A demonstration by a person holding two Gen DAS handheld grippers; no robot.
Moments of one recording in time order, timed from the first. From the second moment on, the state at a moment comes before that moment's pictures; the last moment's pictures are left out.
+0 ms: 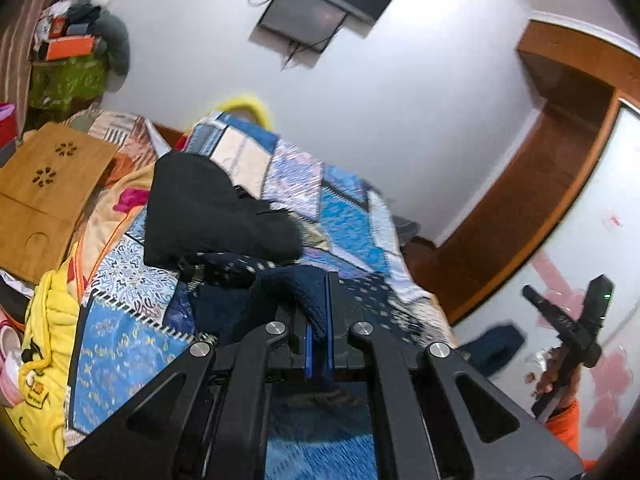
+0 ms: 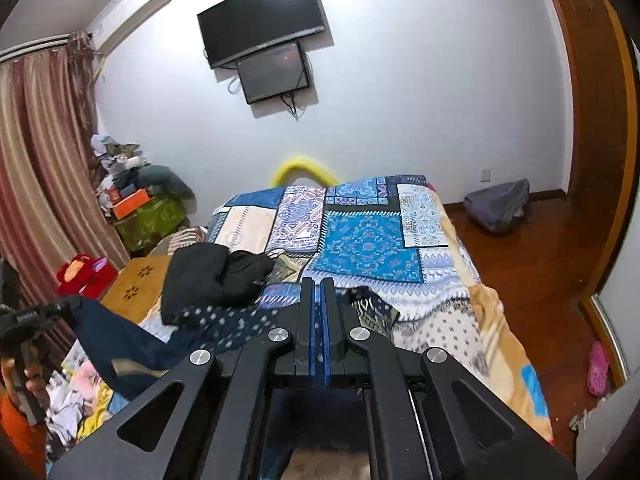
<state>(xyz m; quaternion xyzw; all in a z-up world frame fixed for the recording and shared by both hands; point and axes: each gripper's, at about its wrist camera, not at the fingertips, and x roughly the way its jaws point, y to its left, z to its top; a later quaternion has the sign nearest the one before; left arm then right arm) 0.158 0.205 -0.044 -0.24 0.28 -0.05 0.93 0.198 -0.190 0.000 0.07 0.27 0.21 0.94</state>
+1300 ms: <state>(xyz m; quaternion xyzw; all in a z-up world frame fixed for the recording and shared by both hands) 0.130 0.129 -0.133 -0.09 0.38 -0.05 0.92 0.138 -0.126 -0.161 0.25 0.56 0.21 0.76</state>
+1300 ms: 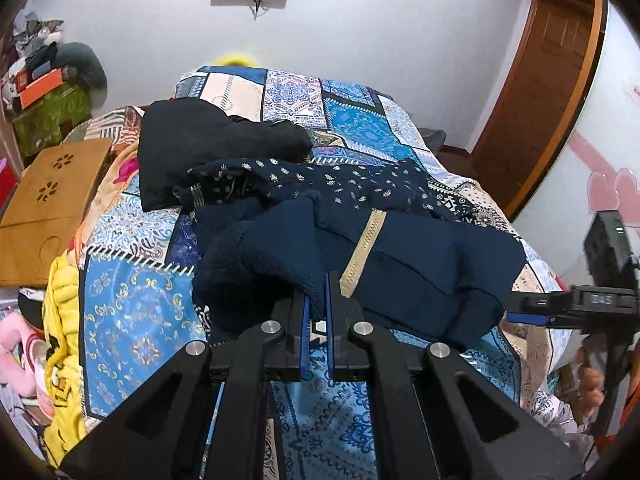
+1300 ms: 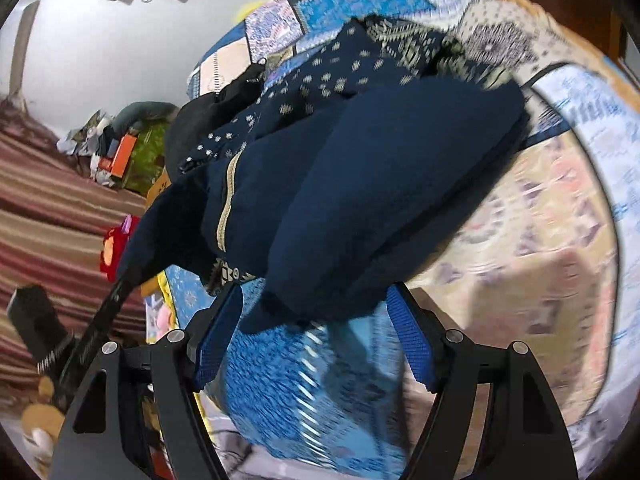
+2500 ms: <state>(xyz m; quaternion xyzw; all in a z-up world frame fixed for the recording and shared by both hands) 0.249 0.227 -0.098 -0.20 0.31 0.03 0.93 0.314 -0.174 -0.087 0.16 0.45 0.24 0.85</state>
